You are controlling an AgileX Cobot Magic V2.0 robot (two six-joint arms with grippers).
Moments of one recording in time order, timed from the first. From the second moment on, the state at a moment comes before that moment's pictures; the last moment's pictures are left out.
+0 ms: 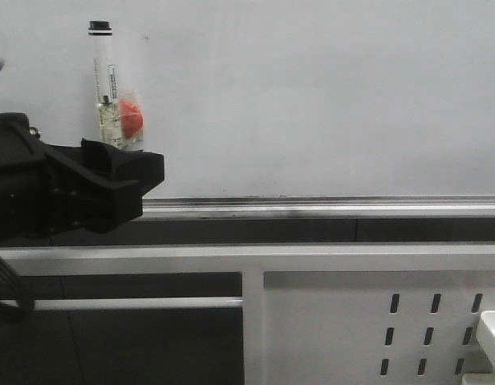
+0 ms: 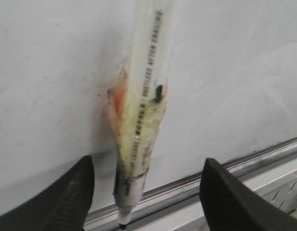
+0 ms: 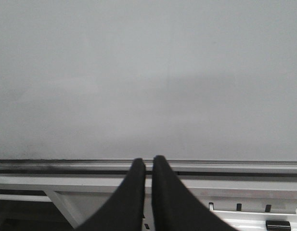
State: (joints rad) left arm -0.78 1.64 -0.30 -0.27 -1.13 -0.05; right arm 0.01 0.26 -0.35 0.35 0.43 -0.18
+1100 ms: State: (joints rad) left arm -0.80 1.44 -0.49 0.43 -0.32 0.11; right arm 0.56 0.81 -0.68 0.35 0.52 -0.51
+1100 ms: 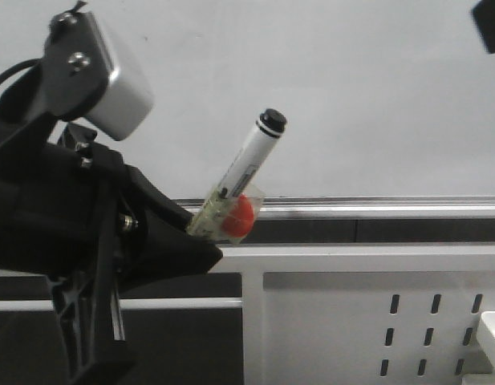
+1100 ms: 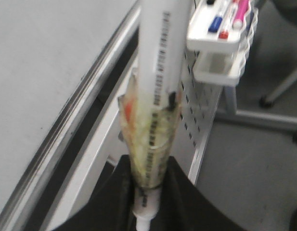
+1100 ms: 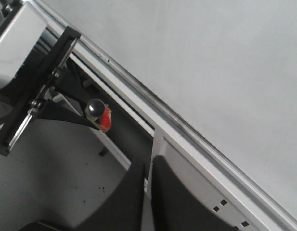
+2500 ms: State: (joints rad) left arm -0.84 1.18 -0.60 0.55 0.09 0.12; right arm 0.83 1.23 -0.87 0.23 0.29 -0.56
